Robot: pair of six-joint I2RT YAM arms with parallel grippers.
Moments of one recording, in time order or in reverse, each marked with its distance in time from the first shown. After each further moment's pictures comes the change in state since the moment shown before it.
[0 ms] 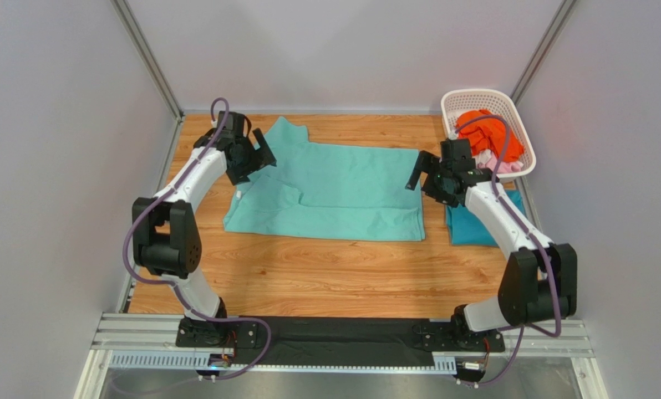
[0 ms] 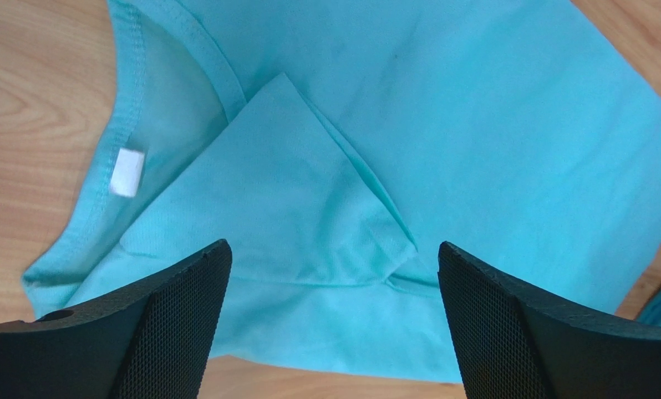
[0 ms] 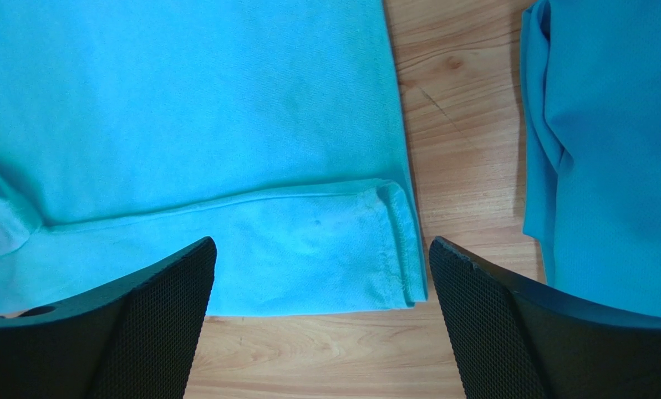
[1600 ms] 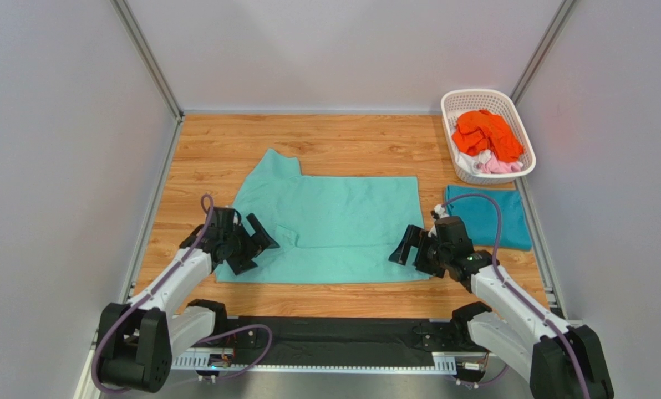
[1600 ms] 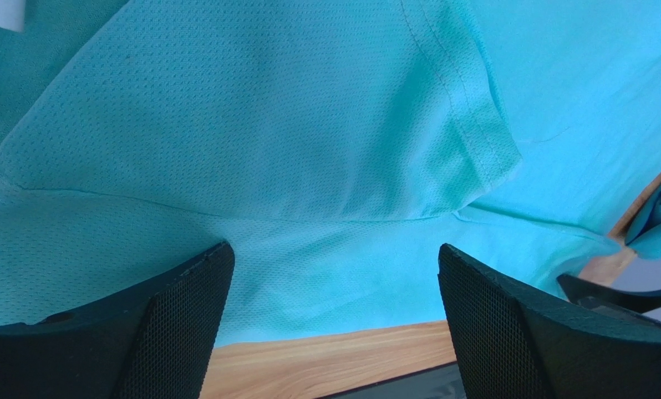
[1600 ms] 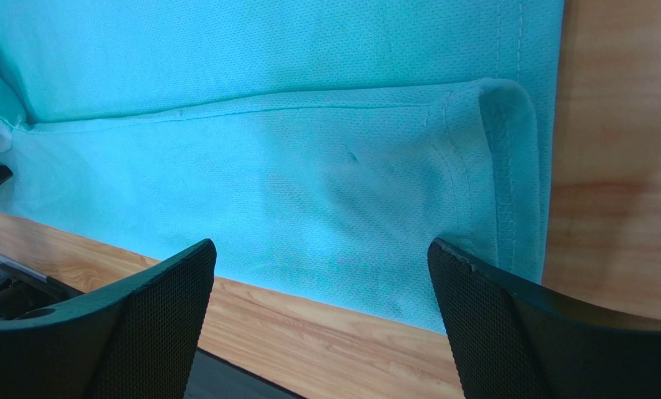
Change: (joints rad) left arm -0.022 -0.716 -0.972 0.194 0.210 -0.190; right arm 0.169 -0.557 -0.743 0.220 -0.238 0.106
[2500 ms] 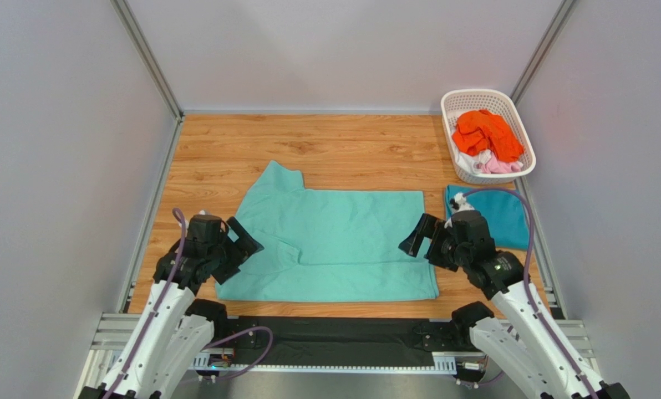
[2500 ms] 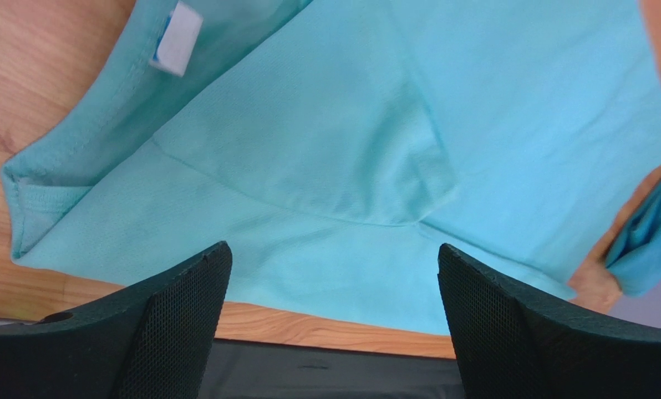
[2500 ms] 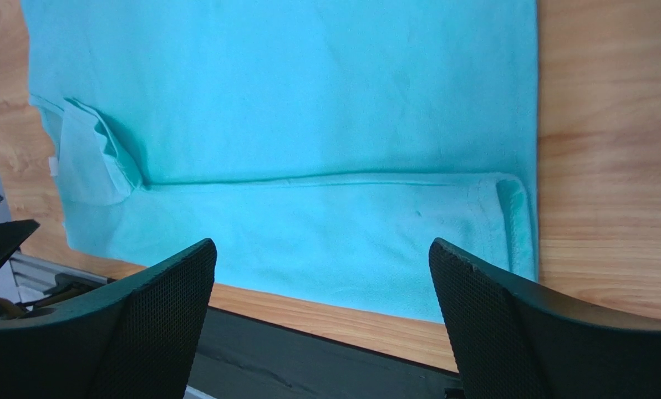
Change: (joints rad) left arm -0.049 -0.423 0.074 -0.450 -0.180 -0.121; right arm 0.041 -0.285 0.195 -0.380 0.098 0.067
